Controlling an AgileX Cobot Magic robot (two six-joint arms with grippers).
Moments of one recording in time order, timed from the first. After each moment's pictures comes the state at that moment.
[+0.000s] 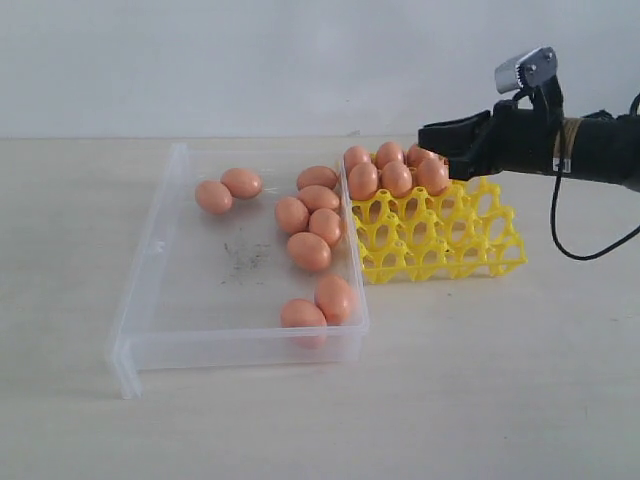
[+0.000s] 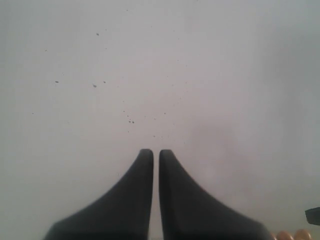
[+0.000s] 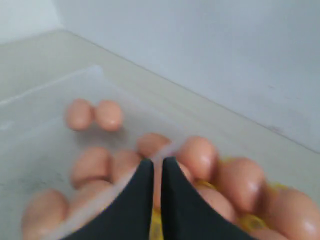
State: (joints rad) left arm -0.09 0.00 0.00 0.16 -0.29 -0.23; right arm -0.16 2.09 -1.20 -1.27 -1.02 0.85
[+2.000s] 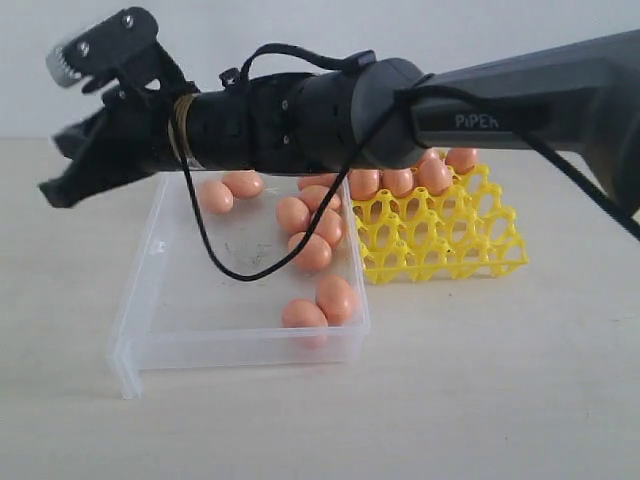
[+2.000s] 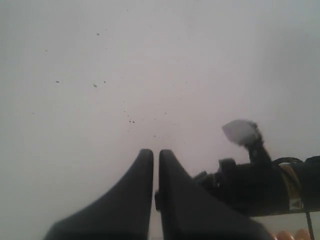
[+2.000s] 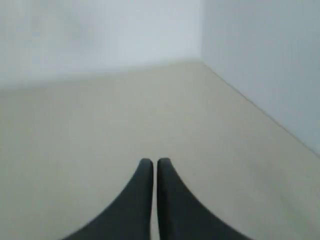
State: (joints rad) left arm -0.09 0.00 0.00 0.16 -0.29 -0.23; right arm 0.65 2.13 -1.63 -1.10 -0.50 0.98
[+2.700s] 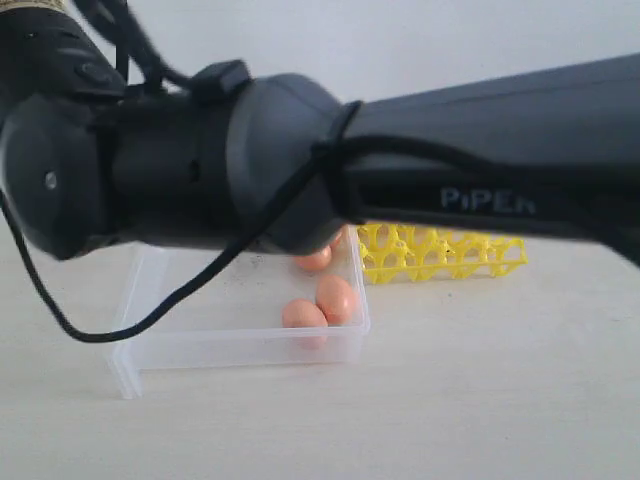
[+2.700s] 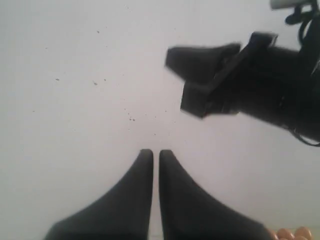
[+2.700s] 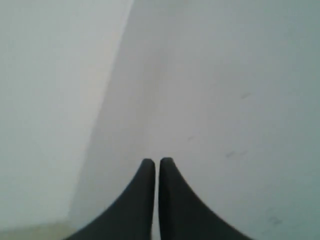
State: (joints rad) left arm -0.09 0.00 0.00 0.16 -0.28 -0.23; right arm 0.99 2.01 -1.63 0.47 -0.70 -0.84
